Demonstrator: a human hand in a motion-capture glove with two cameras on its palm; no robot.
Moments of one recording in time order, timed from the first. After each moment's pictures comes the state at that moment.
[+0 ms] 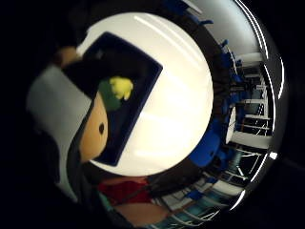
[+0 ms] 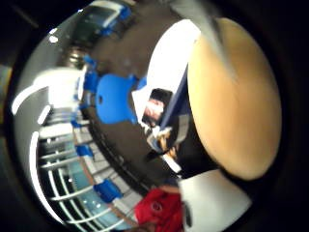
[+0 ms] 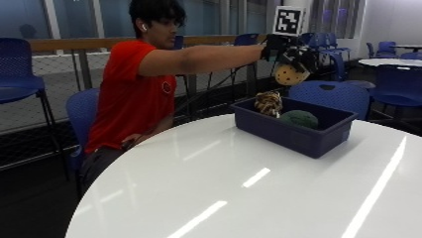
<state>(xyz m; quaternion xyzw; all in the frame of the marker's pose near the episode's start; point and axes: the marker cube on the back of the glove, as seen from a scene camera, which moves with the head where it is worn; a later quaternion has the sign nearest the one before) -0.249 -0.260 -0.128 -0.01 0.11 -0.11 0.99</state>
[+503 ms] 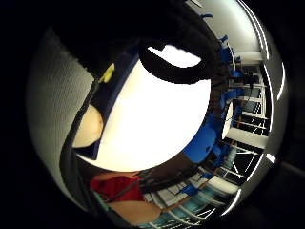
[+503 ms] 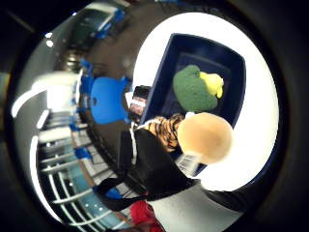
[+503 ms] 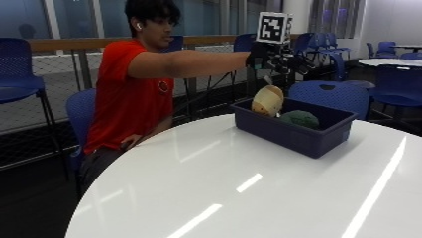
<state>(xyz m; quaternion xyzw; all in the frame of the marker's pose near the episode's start) -0.182 -0.248 -0.123 0.01 0.10 -0.07 0.99</state>
